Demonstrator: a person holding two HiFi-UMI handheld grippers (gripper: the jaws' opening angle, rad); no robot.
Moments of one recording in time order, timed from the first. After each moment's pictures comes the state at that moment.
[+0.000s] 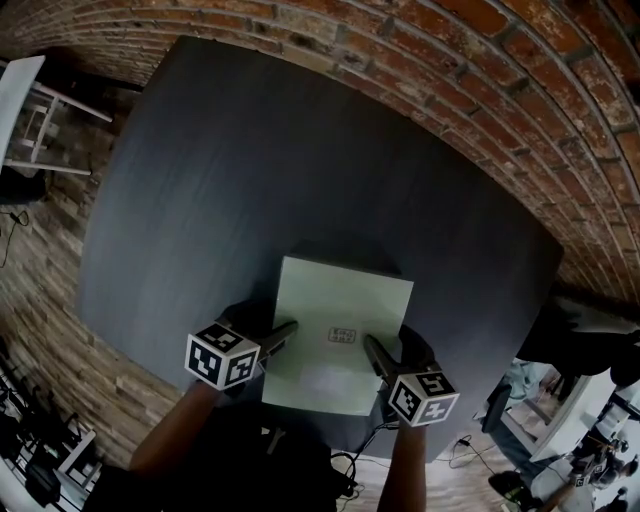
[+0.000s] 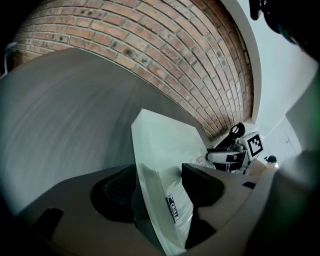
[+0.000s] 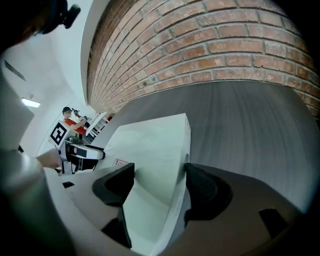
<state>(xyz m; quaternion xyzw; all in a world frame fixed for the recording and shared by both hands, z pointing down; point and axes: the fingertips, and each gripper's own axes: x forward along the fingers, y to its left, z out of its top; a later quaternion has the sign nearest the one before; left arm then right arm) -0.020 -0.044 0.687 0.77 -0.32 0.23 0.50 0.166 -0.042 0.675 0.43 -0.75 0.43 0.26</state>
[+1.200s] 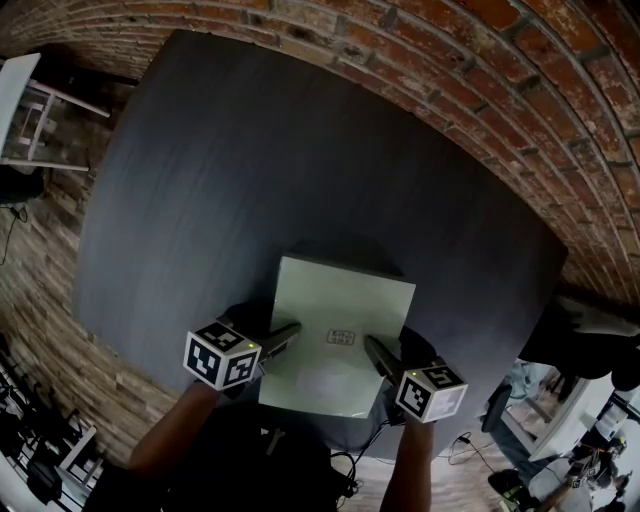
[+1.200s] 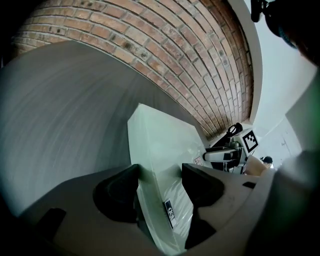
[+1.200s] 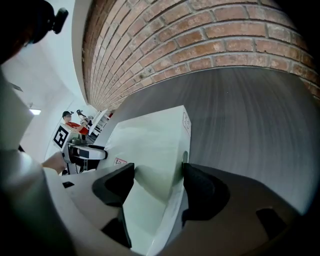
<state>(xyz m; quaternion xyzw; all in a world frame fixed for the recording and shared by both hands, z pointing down) -0.010 -0.045 0.692 0.77 -0.29 0.24 0.52 0.161 -0.055 0.675 0.39 -0.75 0.46 0.28</state>
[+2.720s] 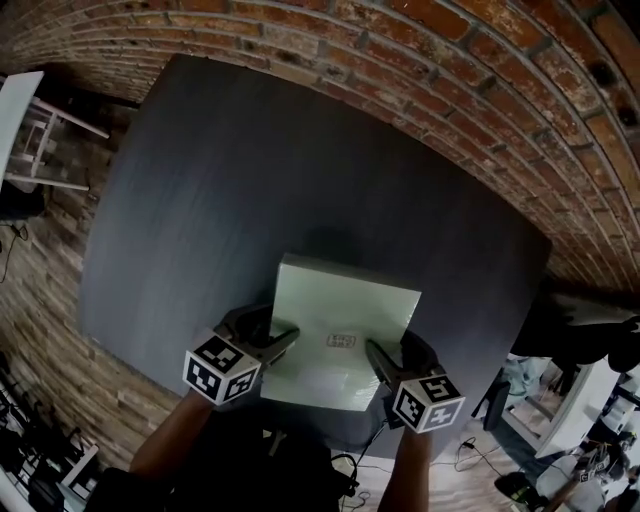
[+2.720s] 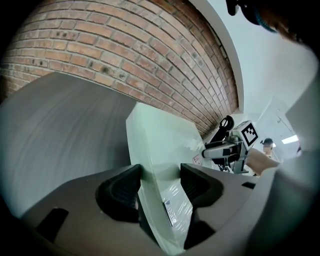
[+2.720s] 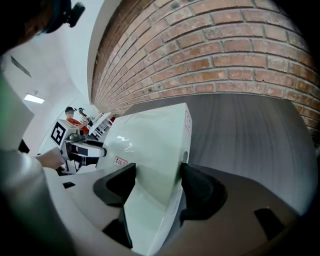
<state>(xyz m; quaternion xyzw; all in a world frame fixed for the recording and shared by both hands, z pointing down) -0.001 -0.048 0.637 0.83 -0.30 0.23 0.42 0.174 -0.042 0.631 0.43 -0.76 0.41 0.26</state>
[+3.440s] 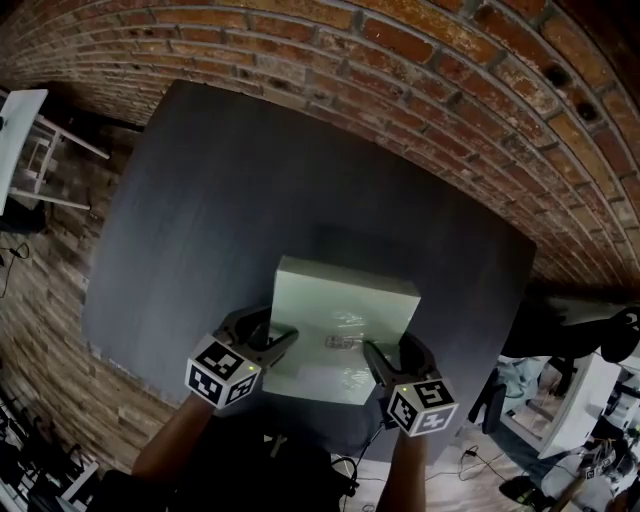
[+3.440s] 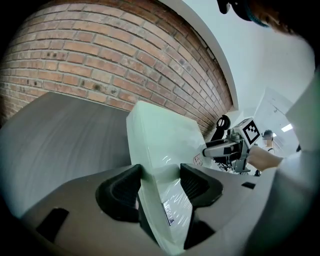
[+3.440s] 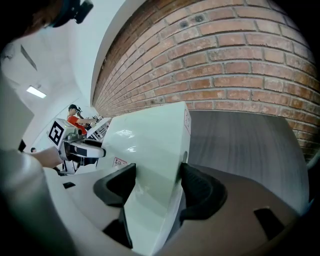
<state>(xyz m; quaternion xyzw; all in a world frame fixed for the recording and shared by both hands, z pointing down) 0.004 -0.059 0.600 0.85 -0.31 0.22 0.36 0.178 -0.050 0.593 0.45 -0.78 0.35 0.25</state>
